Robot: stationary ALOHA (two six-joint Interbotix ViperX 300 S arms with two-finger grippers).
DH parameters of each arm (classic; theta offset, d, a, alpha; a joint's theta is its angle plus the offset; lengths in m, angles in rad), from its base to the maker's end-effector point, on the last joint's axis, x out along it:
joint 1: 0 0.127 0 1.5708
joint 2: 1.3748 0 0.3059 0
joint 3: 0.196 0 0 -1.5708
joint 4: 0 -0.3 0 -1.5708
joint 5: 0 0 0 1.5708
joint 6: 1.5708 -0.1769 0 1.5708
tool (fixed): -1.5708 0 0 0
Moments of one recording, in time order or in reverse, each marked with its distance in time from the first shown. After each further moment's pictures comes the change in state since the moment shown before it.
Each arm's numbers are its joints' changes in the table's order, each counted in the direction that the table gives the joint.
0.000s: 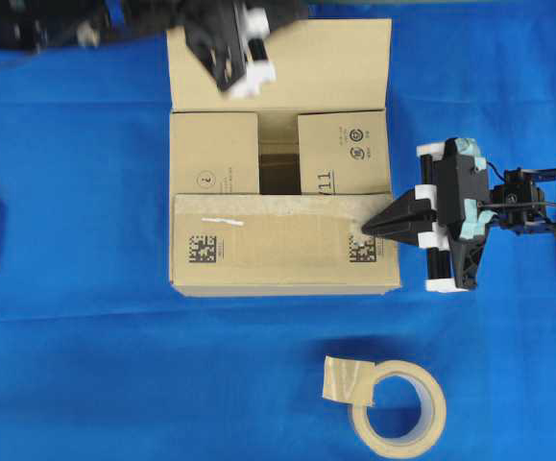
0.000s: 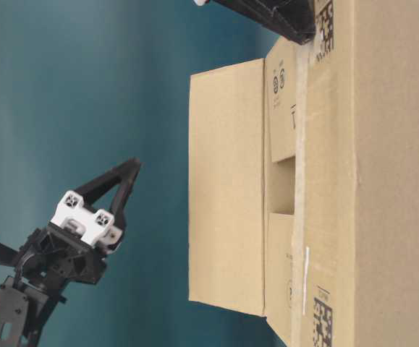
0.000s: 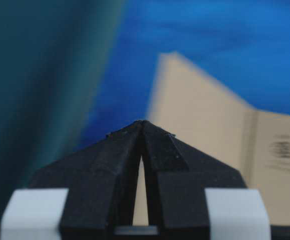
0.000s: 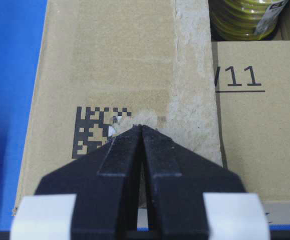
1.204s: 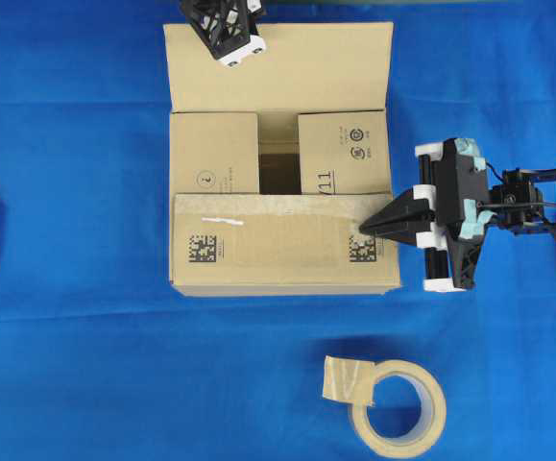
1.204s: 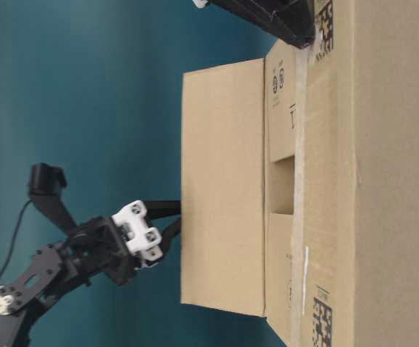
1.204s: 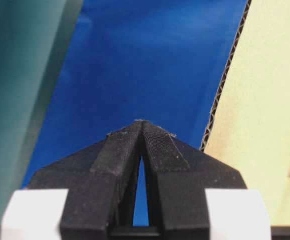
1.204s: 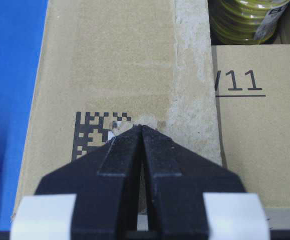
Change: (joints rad) left arm 0.060 -0.152 0.207 -0.002 0.584 -0.014; right arm 0.000 -0.005 0.000 0.000 -0.023 0.000
